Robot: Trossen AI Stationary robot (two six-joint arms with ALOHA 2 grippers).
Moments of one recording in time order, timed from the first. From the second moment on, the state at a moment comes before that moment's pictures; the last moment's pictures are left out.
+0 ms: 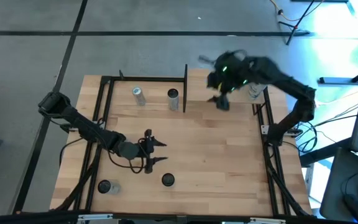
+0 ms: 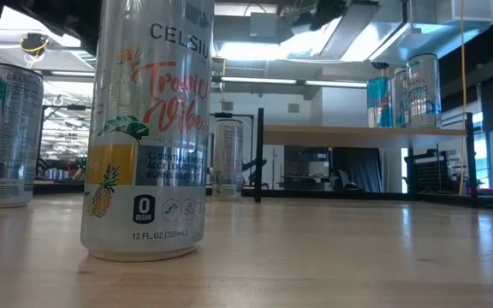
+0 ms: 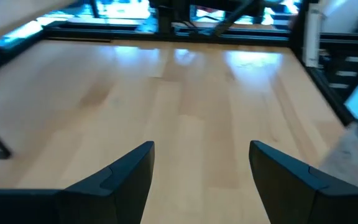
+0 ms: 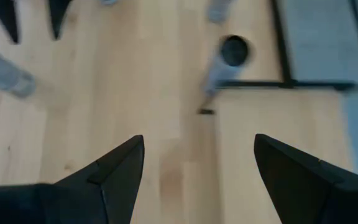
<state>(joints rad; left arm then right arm) -0.45 1.37 0.61 0.35 -0.53 -0.25 -0.31 1.59 1.96 -1.31 -0.13 -0.29</state>
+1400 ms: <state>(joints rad) 0.30 1.25 1.11 -0.75 -0.53 -0.19 -0.01 1.23 0.90 -0.27 -0.17 -0.28</state>
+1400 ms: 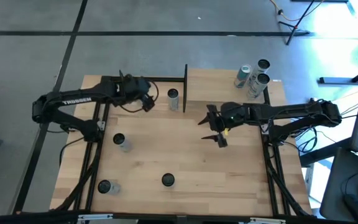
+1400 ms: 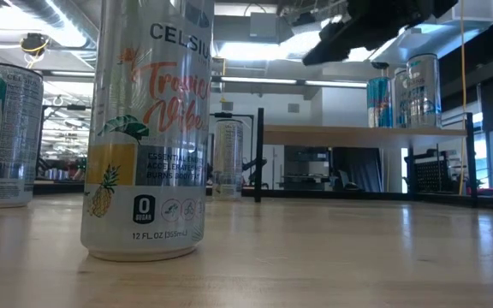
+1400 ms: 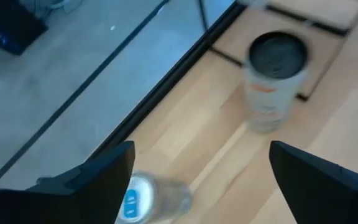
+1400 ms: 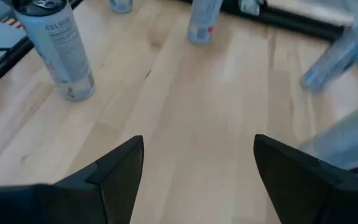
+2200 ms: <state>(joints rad) 0.68 1.26 1.11 -0.88 -0.29 -0.15 -0.01 1.24 0.86 -0.22 -0.18 -0.13</state>
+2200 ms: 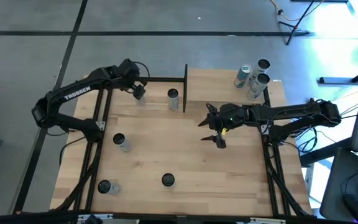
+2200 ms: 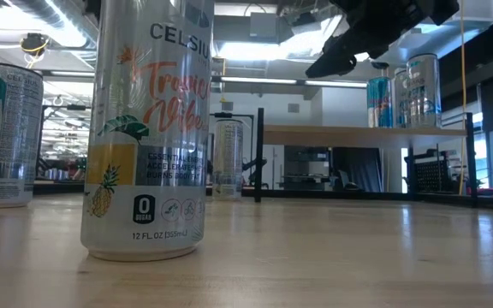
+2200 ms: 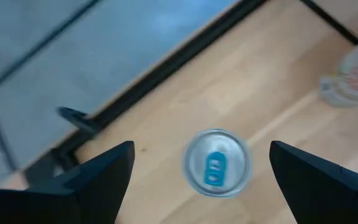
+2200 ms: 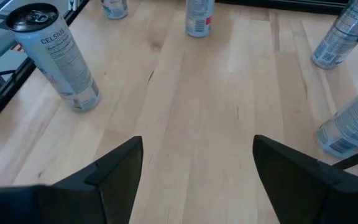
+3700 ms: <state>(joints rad) 0.64 1.43 1.11 -0.92 -0.15 -0.10 -0.01 1.24 0.86 -0.18 -0.18 -0.17</state>
